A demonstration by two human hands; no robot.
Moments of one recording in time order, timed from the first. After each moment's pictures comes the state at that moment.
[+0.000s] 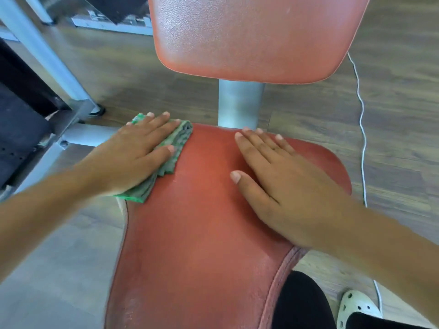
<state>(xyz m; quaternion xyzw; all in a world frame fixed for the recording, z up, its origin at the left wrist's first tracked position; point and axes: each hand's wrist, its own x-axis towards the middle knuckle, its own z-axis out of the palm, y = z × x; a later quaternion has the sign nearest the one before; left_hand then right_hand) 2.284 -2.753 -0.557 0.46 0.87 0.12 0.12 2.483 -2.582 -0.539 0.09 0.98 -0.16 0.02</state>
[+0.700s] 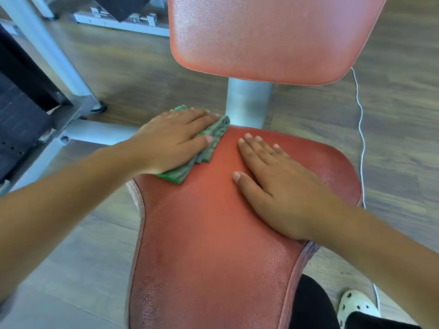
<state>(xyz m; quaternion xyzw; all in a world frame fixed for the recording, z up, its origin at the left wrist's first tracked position) 2.274 -2.720 -0.564 0.56 0.83 0.06 0.05 2.468 -2.597 -0.549 0.12 0.97 -0.17 0.08</state>
